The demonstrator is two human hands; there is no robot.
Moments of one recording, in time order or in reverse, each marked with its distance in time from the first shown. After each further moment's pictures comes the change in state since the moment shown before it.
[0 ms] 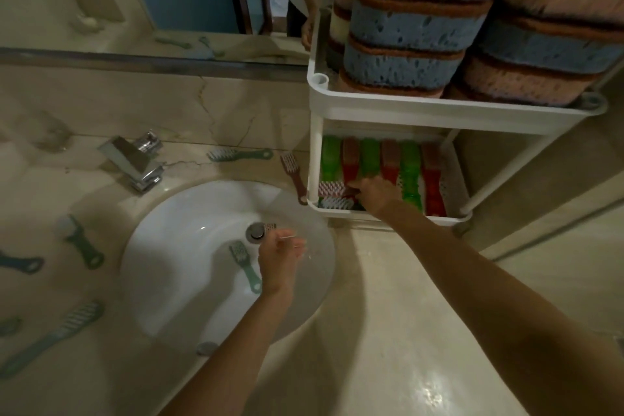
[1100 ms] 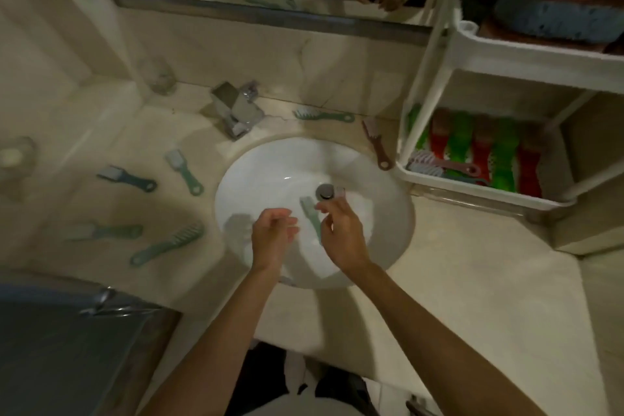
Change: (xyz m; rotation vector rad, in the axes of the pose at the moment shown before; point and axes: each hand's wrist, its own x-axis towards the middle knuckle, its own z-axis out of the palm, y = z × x) left_hand 0.008 -0.008 -0.151 0.047 0.107 0.045; right_hand -0.099 -0.197 0.097 0.695 0.324 -0.200
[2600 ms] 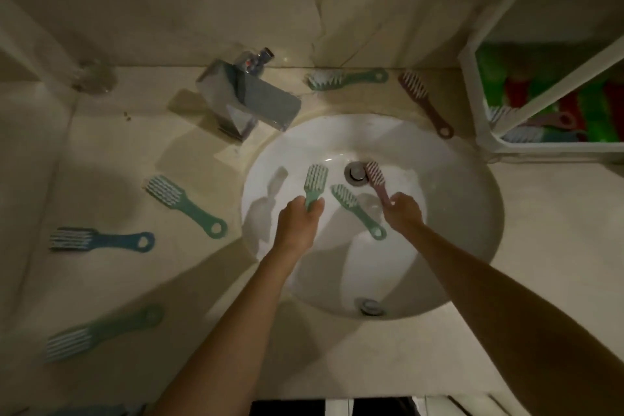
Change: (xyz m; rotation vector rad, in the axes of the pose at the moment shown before) left_hand 0.170 0.005 -0.048 0.782 -0.532 -0.010; right_hand 0.086 0.082 0.108 -0.292 -0.187 0.929
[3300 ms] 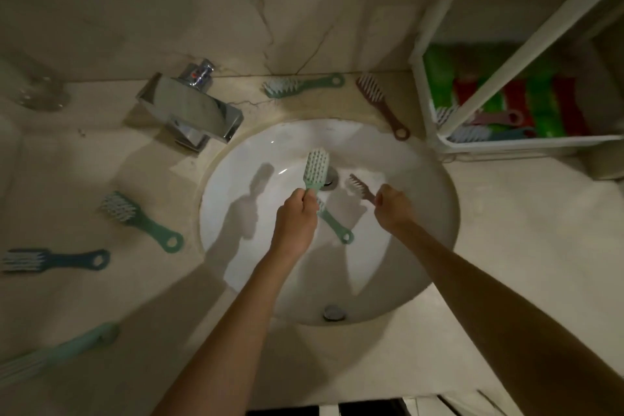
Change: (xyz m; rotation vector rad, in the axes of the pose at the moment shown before) left_hand -0.008 0.047 0.048 -0.126 0.002 0.126; right_hand 0.003 0.030 -0.044 -0.031 0.061 -0.085
